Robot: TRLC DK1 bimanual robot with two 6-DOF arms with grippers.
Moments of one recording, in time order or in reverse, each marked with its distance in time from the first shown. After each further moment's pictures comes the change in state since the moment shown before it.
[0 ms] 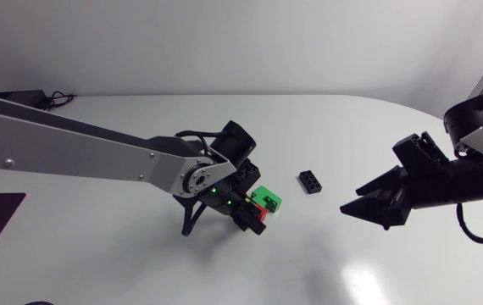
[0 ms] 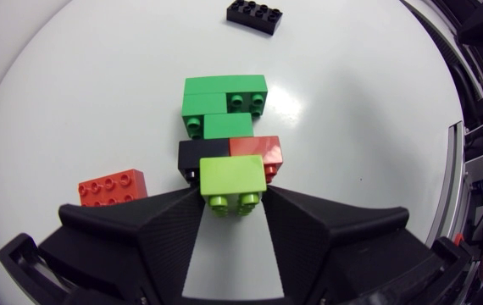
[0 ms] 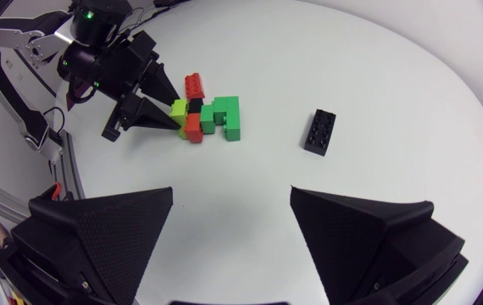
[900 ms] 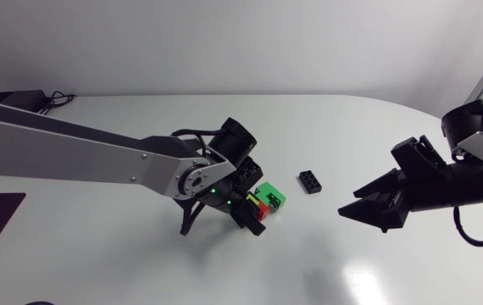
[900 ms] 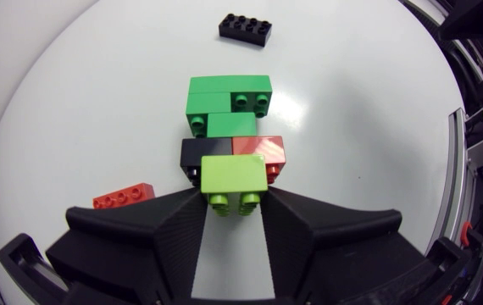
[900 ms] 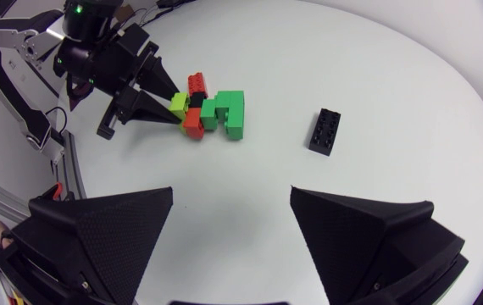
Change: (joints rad) left arm -0.013 -0.048 -0.019 0.027 -0.031 0.076; right arm 0.004 0.003 -0.025 0.023 -0.020 -0.001
